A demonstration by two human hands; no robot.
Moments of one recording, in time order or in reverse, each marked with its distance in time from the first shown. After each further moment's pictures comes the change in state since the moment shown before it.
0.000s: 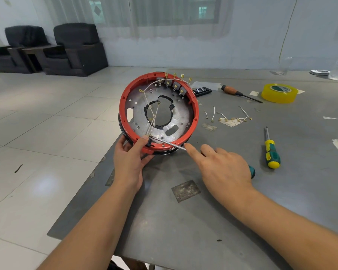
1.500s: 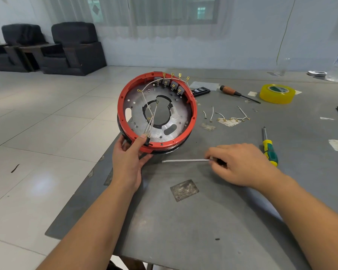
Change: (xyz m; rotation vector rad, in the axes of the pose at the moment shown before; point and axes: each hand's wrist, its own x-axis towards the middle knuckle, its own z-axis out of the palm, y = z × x) left_hand 0.000 0.001 -0.002 0.005 -0.027 -0.013; right_hand 0.002 0.070 0.012 0.237 -0.105 -0.161
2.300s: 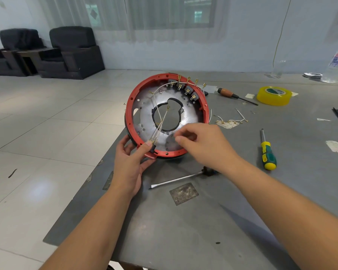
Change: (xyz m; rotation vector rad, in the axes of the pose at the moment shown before) left_hand -0.010 0.004 0.000 0.008 -0.145 -0.001; right_hand 0.065 -0.050 -0.010 0.729 0.230 0.212
